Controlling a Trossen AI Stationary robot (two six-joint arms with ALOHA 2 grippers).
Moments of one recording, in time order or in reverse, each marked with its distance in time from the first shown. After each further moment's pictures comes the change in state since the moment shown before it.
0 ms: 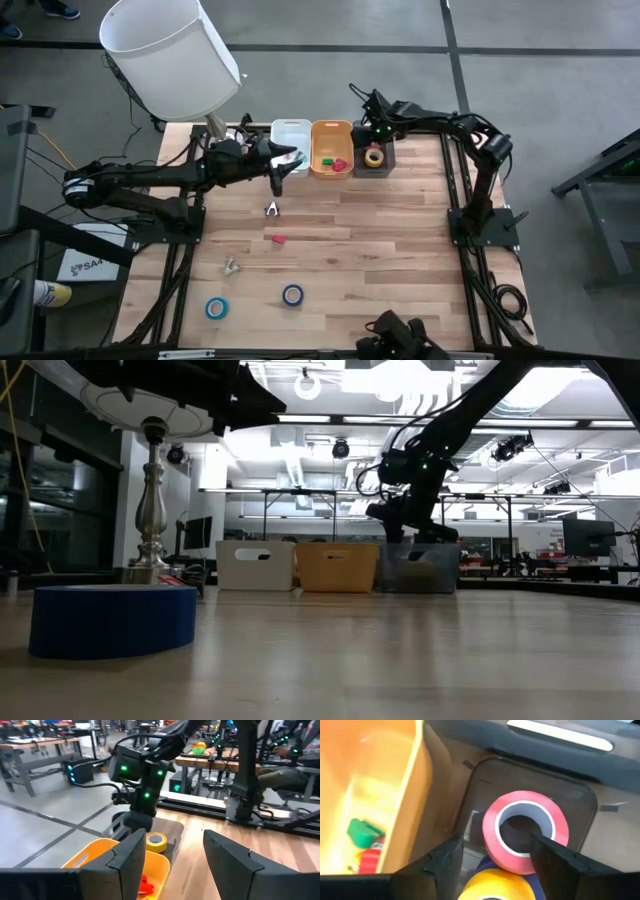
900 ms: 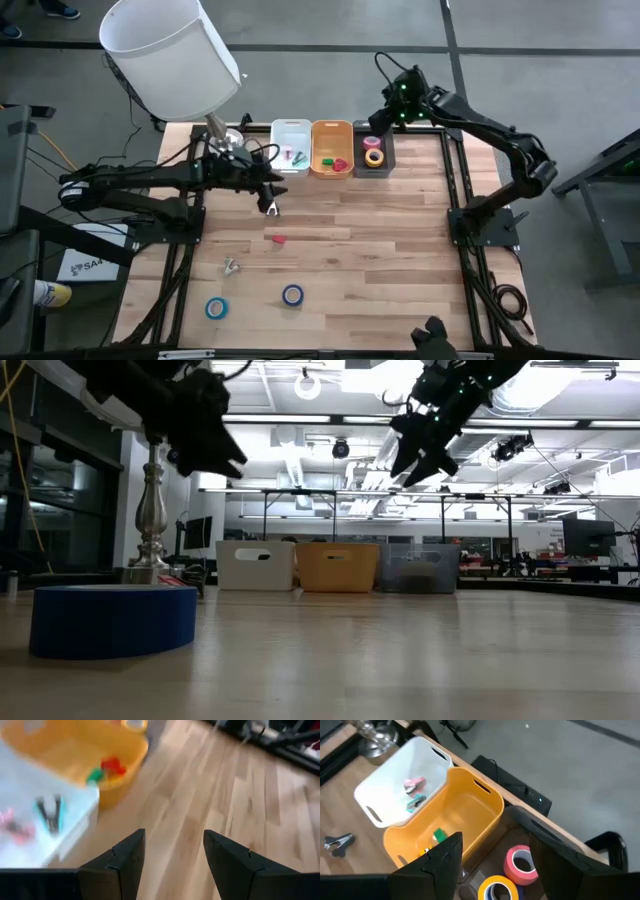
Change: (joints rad) left arm 0.006 -0.059 0.000 -0.542 0.172 -0.264; right arm -0.015 -0.393 0.000 0.003 -0.078 -0.352
